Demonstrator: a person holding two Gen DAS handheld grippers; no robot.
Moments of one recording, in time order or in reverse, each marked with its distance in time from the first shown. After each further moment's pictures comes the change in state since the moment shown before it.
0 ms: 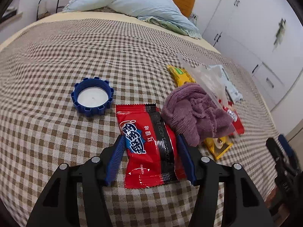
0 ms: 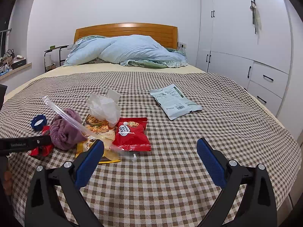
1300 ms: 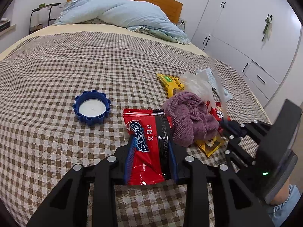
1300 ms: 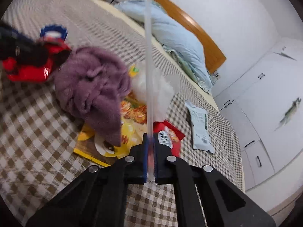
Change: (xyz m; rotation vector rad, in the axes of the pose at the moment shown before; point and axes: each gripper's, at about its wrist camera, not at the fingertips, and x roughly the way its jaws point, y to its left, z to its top) left arm -0.024 0.004 -0.002 0.057 -0.072 -0.060; right arm 0.071 0.094 -0.015 -0.709 0.062 -0.075
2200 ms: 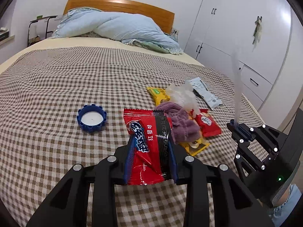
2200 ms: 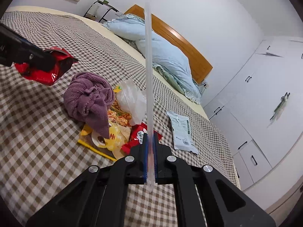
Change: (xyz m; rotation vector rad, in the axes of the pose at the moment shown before) left arm -0.044 -0.018 -0.008 0.052 -0.090 -0.019; right arm -0.055 -0.014 -0.017 0.050 -0.123 -0.066
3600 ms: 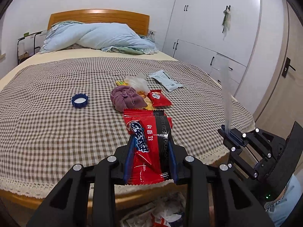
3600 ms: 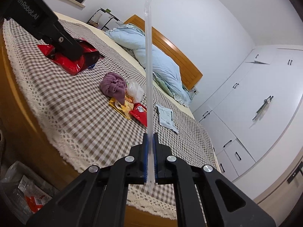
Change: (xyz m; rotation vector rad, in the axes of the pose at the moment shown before) left arm -0.138 -0.081 -0.074 0.133 -0.007 -0.073; right arm -0.164 0.001 -0.071 -0.031 -0.062 -0.051
